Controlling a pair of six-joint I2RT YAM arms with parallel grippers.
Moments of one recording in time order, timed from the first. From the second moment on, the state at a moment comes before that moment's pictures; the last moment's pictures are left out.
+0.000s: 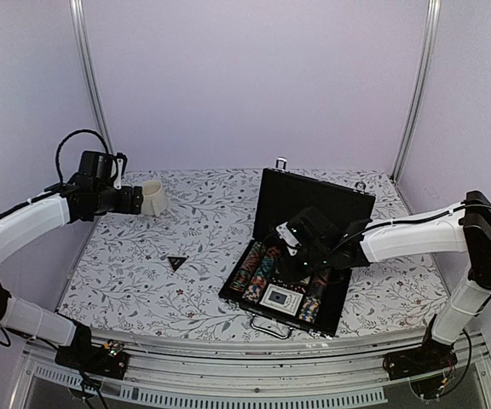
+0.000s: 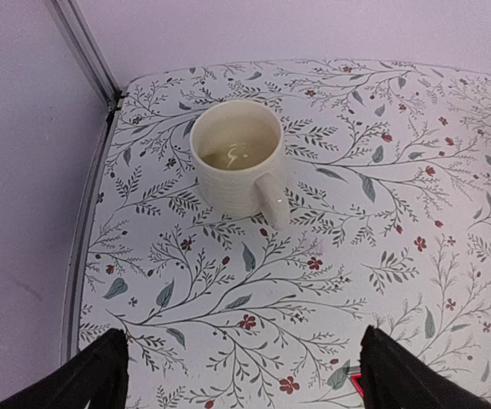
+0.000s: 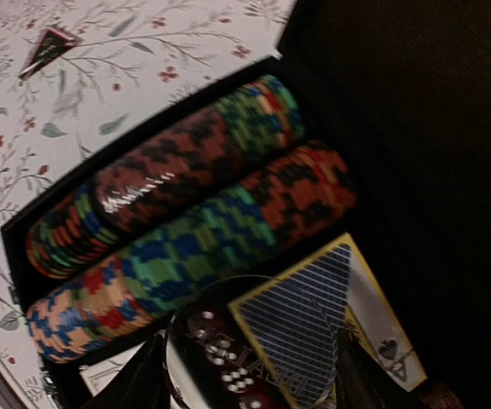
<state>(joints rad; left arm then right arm) -0.25 1.29 0.97 -0.35 -0.24 -0.08 0.96 1.69 1.01 -0.22 0.09 0.27</state>
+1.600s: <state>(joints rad) -0.28 1.30 0.97 -0.36 -0.29 -0.07 0.87 1.74 0.96 -0.17 0.18 0.31</state>
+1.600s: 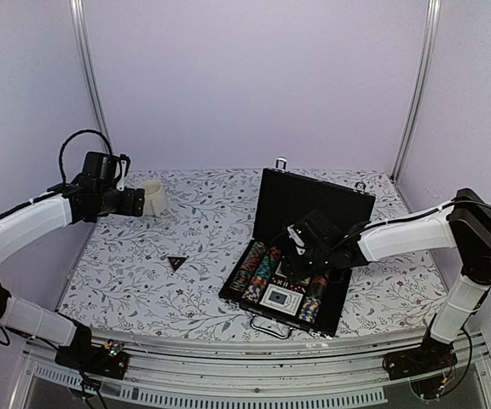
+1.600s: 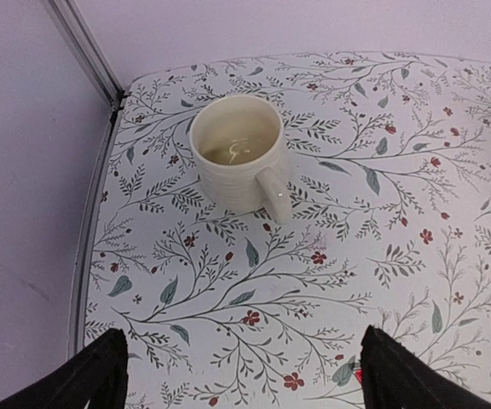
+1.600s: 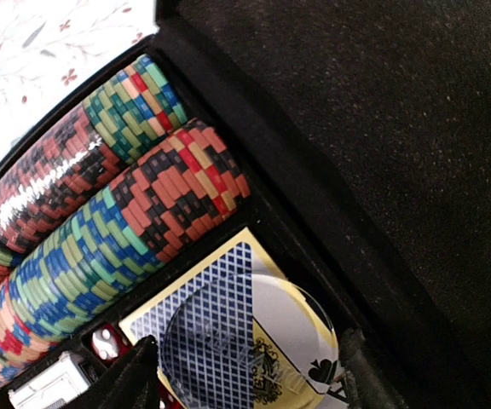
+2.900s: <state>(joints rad) -0.31 1.12 0.92 -0.30 -0.44 -0.05 1.17 2.47 1.98 -0.30 0.08 0.20</state>
